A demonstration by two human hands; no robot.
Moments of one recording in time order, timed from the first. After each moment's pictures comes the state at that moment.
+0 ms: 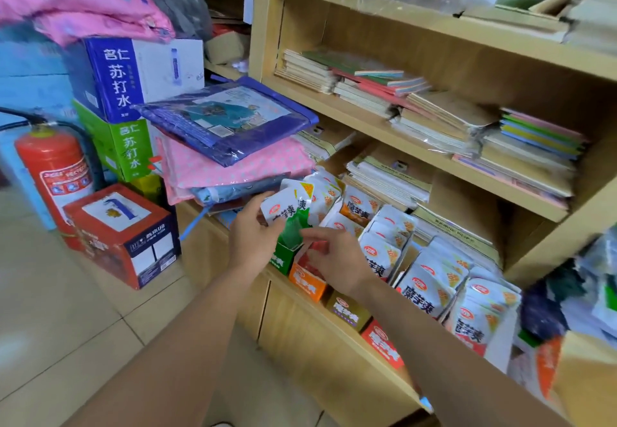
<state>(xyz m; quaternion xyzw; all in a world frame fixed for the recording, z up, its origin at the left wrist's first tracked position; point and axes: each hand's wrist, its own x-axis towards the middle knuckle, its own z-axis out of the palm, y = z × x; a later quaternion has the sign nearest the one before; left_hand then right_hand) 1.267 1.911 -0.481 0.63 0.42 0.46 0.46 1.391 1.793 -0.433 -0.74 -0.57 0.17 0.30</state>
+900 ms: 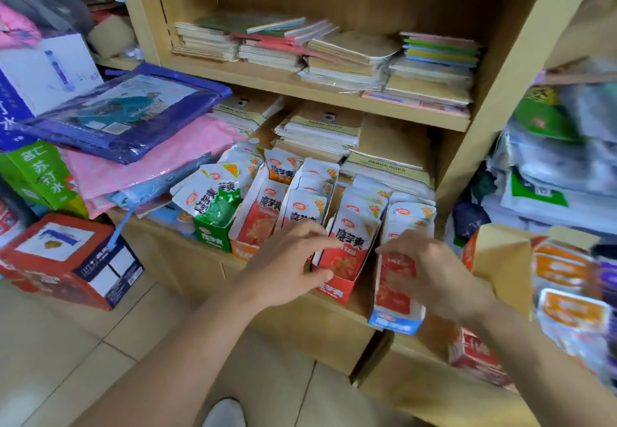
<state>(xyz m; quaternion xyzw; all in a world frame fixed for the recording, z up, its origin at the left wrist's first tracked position) 1.318 1.775 -0.451 0.96 0.11 0.12 0.22 1.494 1.575 -0.432 -0.81 -0.55 0.03 0.23</state>
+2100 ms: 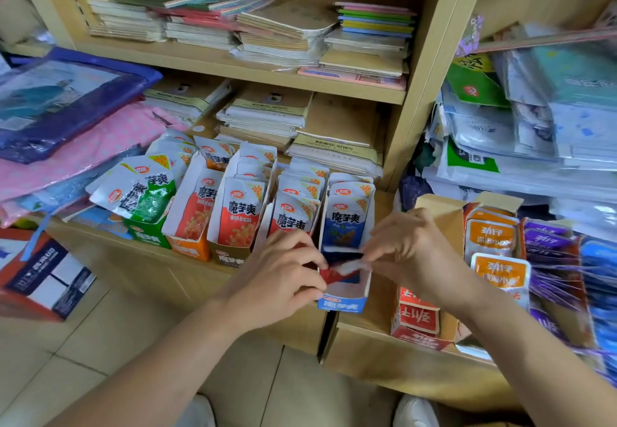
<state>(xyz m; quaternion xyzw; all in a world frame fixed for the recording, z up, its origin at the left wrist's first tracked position) 1.357 1.714 -0.479 0.98 -0.06 0.16 0.10 1.521 1.517 -0.424 -0.75 -0.61 -0.04 0.26</state>
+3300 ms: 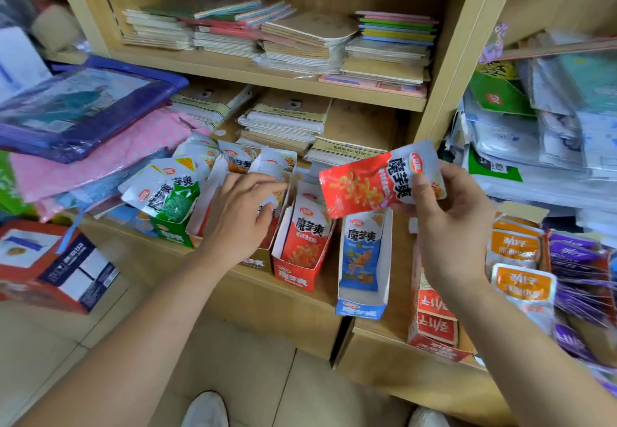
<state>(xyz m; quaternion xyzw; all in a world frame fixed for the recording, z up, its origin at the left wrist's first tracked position) 1.363 1.794 -0.449 0.93 0.18 0.30 0.12 1.496 1.553 -0.394 -0.65 -0.27 -0.06 0.71</state>
